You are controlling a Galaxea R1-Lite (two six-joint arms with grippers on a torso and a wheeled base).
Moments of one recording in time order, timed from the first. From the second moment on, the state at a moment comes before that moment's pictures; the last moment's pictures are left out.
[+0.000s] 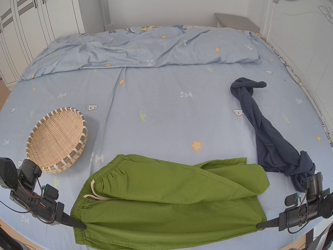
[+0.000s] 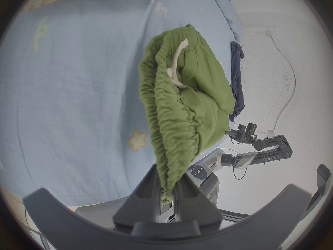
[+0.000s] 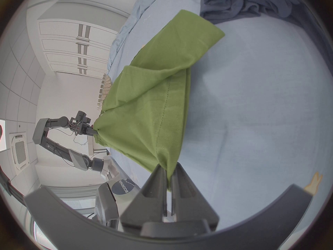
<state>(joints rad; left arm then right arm) 0.19 1.65 -0.55 0.44 -0.75 0.16 -0.02 1.73 -0.03 -0.55 0.77 0.05</state>
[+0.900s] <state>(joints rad) 0.08 1.75 -0.47 0.31 -0.69 0.15 0.02 1.64 -0.02 -0.36 0.68 0.03</state>
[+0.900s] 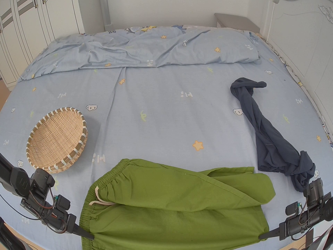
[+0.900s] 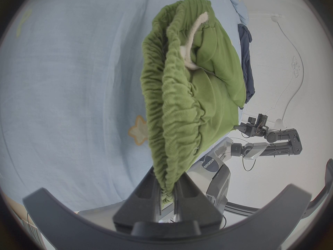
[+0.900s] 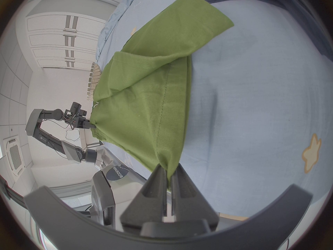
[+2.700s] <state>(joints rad) -0.07 1.84 -1.39 0.63 -0.66 -0.04 0.00 1.23 -0.57 -0.17 0.67 0.04</state>
